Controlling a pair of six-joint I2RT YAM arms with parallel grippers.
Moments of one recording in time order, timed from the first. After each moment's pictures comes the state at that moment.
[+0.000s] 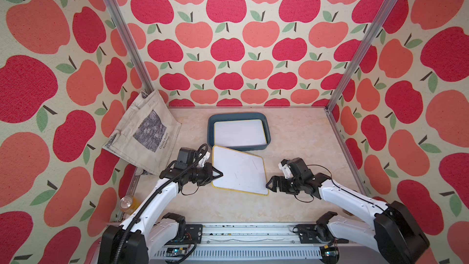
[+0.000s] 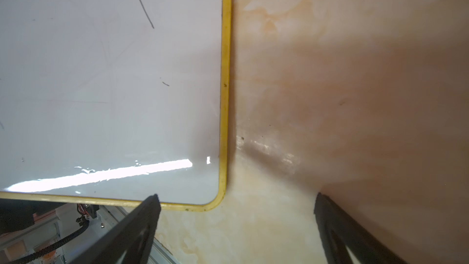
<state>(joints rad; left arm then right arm) -0.25 1.01 0.60 -0.52 0.79 -0.69 0.62 1.12 0.48 -0.42 -0.35 0.59</state>
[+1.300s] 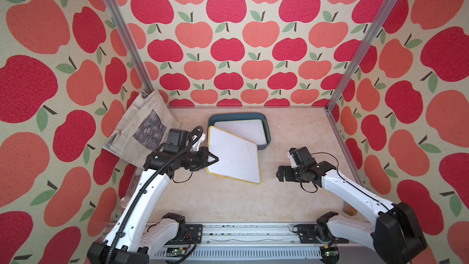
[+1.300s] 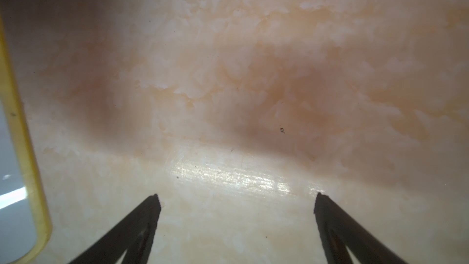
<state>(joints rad) -0.24 1.03 1.09 -0.94 0.71 -0.55 0.53 1.16 0.67 -0.64 -0.06 0.42</state>
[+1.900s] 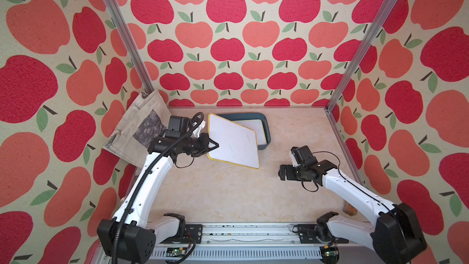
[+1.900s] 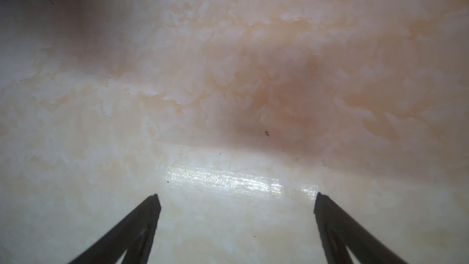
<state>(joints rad) -0.19 1.22 1.24 -0.87 0.71 -0.53 0.52 1.16 0.70 -0.66 -0.03 0.41</state>
